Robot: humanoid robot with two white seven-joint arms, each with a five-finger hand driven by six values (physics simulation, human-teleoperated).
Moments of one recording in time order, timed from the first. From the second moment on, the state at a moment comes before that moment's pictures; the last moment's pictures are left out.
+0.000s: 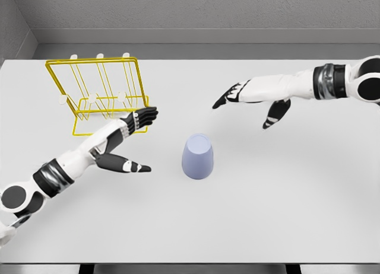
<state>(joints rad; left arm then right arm) -0.33 0.82 -0.87 -1.72 0.64 -0.37 -0.09 -1.12 -0.81 1.19 -1.39 -0.02 -0.50 0.61</state>
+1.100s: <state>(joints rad) -0.39 0.54 -0.87 -1.52 0.55 -0.32 -0.29 -1.04 -1.04 1.10 -1.38 -0.02 -0.50 0.46</state>
